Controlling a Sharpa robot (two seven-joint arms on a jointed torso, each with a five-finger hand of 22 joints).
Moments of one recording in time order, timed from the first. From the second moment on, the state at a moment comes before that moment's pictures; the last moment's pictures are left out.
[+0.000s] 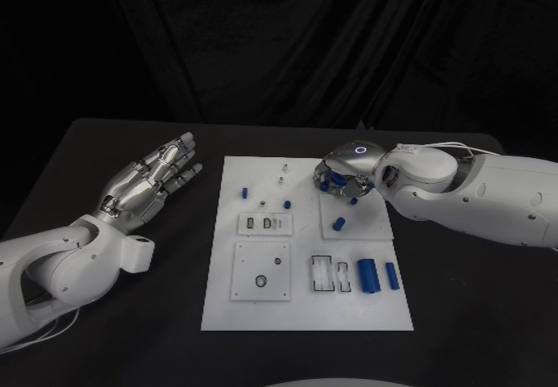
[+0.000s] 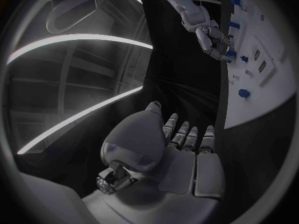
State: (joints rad) left arm 1.29 -1.11 -0.21 1.70 -0.03 -0.04 0.68; left_hand 1.35 0.29 -0.20 0.29 0.42 0.32 0.00 0.05 0.04 0.09 0.12 0.12 0.03 0.00 0.11 0.01 0.00 0.17 0.01 0.22 0.00 0.00; right arm 1.45 -0.81 -0.25 1.49 -1.77 -0.20 -0.09; right_hand 1.43 -0.08 0.28 0.10 0.47 0.81 0.01 0.37 0.59 0.76 0.03 0.67 0.30 1.32 -0.04 1.26 0.91 0.08 1.37 0.07 1.43 1.31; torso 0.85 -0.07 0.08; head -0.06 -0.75
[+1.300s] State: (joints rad) left arm 1.29 -1.10 -0.21 1.69 -0.03 -0.03 0.68; left_hand 1.37 0.29 -0.18 0.29 0.45 0.33 0.01 0.05 0.04 0.08 0.11 0.12 0.03 0.00 0.11 0.01 0.00 0.17 0.00 0.23 0.00 0.00; right arm 1.51 -0.56 -0.25 1.28 -1.62 -0.23 -0.06; right_hand 1.42 -0.08 0.31 0.13 0.40 0.85 0.01 0.30 0.68 0.93 0.02 0.47 0.24 1.37 -0.06 1.29 0.98 0.05 1.45 0.05 1.47 1.31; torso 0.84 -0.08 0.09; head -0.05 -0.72
